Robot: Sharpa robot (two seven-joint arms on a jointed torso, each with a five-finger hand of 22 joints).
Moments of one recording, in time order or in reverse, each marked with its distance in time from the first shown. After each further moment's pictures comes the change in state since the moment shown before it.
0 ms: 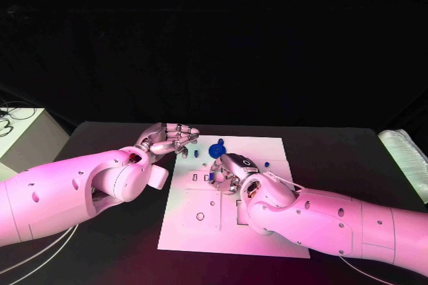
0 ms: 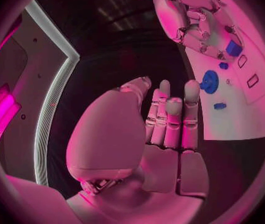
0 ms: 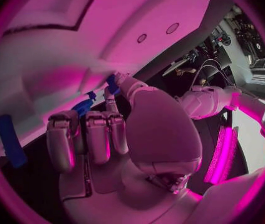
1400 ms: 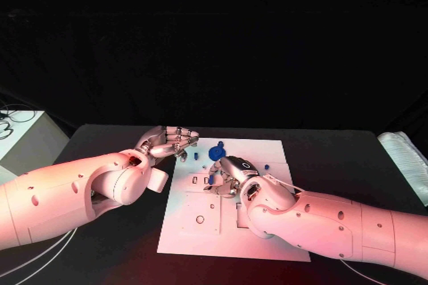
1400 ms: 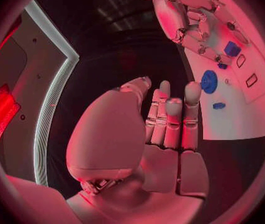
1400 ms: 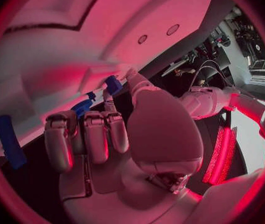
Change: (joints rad) left arm 0.000 0.000 0.000 -0.001 -0.007 0.003 -0.007; left_hand 0.000 0.000 0.003 0.003 0.000 -0.018 0.004 0.006 0.003 -0.025 0.000 0.031 0.013 0.017 0.003 0.004 0.013 0.000 0.047 0.001 0.039 0.057; right arm 0.000 -0.005 -0.002 0.005 -0.002 -0.002 0.015; right_hand -0.046 -0.061 -0.261 0.117 0.005 -0.094 0.029 -0.054 -0.006 0.002 0.038 -0.031 0.000 0.002 0.040 0.000 0.000 0.000 0.000 0.036 0.000 0.000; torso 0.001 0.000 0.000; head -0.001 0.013
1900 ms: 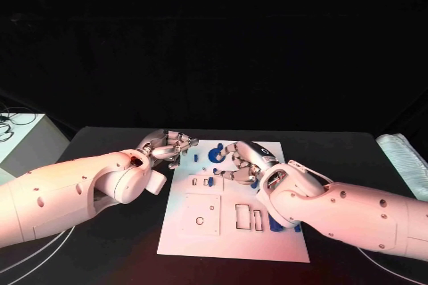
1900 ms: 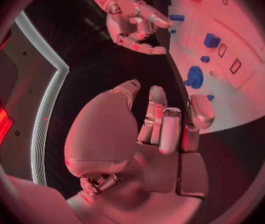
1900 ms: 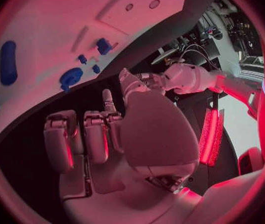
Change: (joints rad) left arm 0.007 0.021 0.000 -0.052 -0.162 0.015 -0.150; left_hand -0.161 0.023 -0.055 0.029 0.014 0.056 -0.055 0.144 0.081 0.101 -0.054 0.535 0.381 0.344 -0.049 0.178 0.536 -0.077 0.297 -0.042 0.216 0.355; right arm 0.094 -0.183 0.013 0.151 0.164 -0.037 0.231; right_hand 0.100 0.034 -0.007 0.003 0.000 -0.010 0.003 -0.004 -0.006 0.000 0.000 -0.014 0.000 0.000 0.000 0.000 0.000 0.000 0.000 0.000 0.000 0.000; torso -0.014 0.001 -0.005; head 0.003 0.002
